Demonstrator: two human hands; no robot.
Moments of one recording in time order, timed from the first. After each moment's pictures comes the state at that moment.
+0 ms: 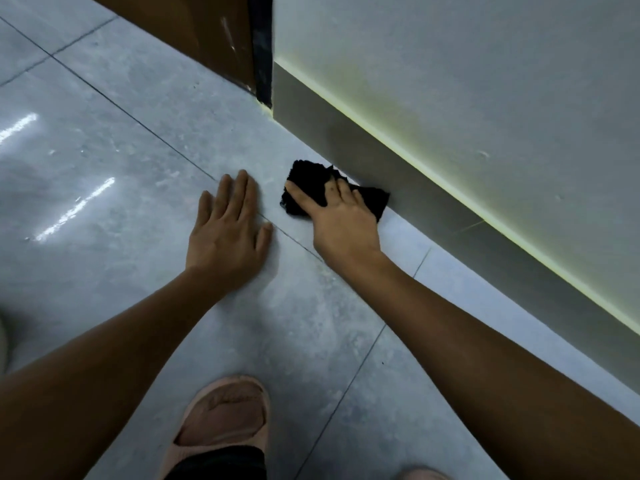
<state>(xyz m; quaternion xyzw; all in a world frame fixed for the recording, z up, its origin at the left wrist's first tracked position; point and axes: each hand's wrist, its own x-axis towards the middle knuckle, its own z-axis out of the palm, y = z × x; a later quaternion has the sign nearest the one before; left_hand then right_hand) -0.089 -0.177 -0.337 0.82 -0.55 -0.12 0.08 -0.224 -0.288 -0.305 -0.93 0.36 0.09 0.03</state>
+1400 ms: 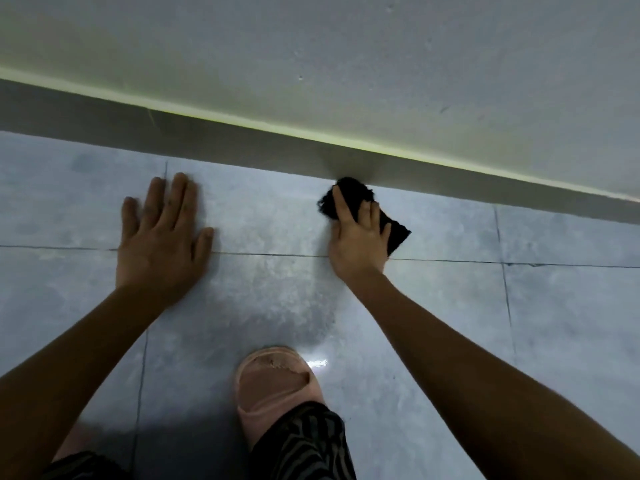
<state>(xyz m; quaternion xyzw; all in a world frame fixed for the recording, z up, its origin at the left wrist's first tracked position) -0.301 -0.218 -0.338 0.64 -0.76 -0.15 0.03 -0.563 -0.217 -0.302 -0.59 0.80 0.06 0.12</state>
